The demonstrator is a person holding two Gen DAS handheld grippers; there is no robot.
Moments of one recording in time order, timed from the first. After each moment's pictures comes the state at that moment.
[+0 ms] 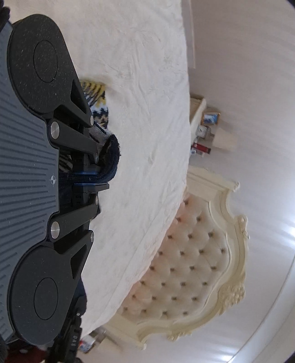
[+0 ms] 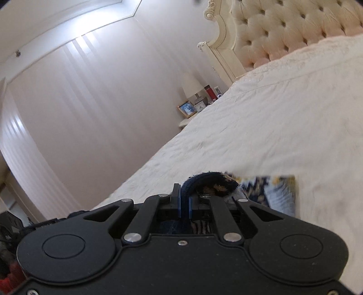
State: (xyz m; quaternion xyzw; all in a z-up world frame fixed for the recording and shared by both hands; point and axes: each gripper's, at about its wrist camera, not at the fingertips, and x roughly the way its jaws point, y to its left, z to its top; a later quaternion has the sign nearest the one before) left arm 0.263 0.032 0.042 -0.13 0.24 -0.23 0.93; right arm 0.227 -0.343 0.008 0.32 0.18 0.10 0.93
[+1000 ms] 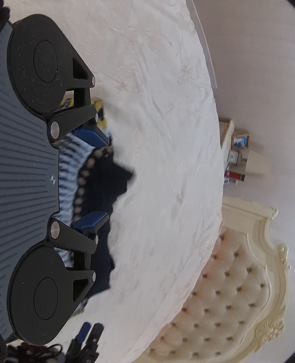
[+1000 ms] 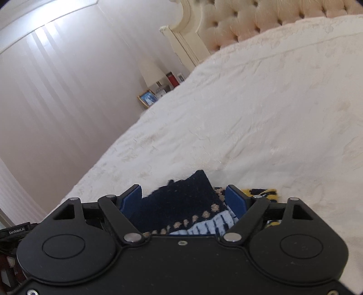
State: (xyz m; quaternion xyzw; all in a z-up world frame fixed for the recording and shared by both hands) left arm 0.330 0.024 0.022 -0.06 0.33 -0.17 0.93; right arm 0.294 -0.374 -0.040 0.32 0.23 0.03 0.92
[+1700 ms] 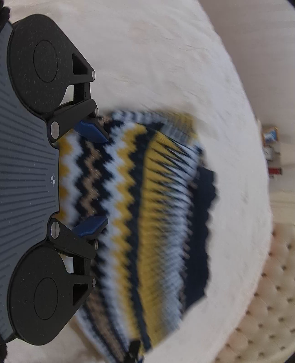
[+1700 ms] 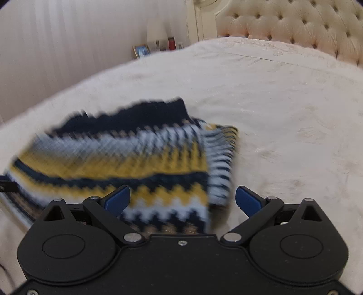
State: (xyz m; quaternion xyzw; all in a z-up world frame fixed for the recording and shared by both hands) left arm 0.266 0.025 -0.070 0.06 0.40 -0.13 0.90; right arm 0.240 -0.326 -0.090 0.10 0.34 -0.02 0.93
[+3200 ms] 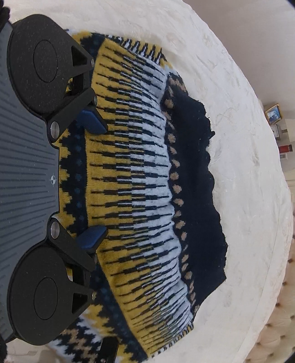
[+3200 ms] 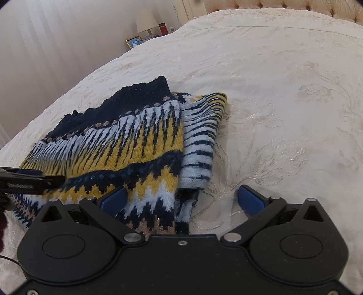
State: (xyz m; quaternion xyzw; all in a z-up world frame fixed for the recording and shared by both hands) left arm 0.304 -0.102 -0.084 0.13 0.42 -0.13 0.89; right arm 0.247 -0.354 -0.110 0.20 0.36 0.01 0.91
